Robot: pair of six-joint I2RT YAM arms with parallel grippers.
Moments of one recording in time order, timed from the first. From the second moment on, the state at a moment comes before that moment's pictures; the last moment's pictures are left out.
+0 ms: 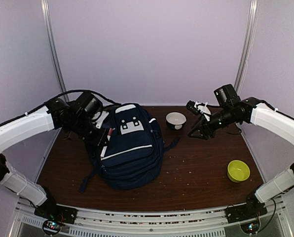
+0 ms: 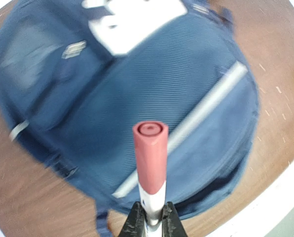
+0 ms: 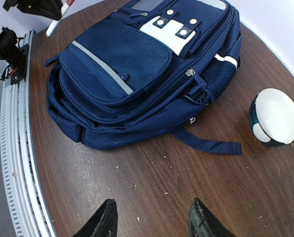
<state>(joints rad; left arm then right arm) -0.72 1.36 1.24 -0.92 -0.01 -0.30 0.46 1.38 1.20 -0.69 -0.54 -0.45</state>
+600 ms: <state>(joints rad) -1.08 1.82 1.55 -0.98 -0.07 0.04 0.46 1.38 1.20 -0.68 -0.53 -0.44</state>
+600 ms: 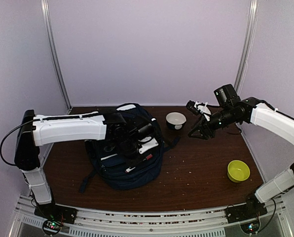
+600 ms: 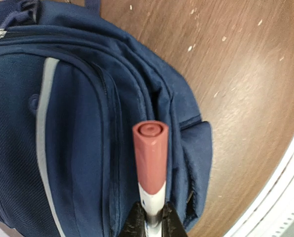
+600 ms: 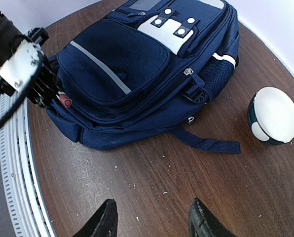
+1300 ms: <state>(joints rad) -1.10 2.02 1.68 -1.13 -0.63 0.12 0.46 1.39 1.20 -0.68 -0.53 -0.44</state>
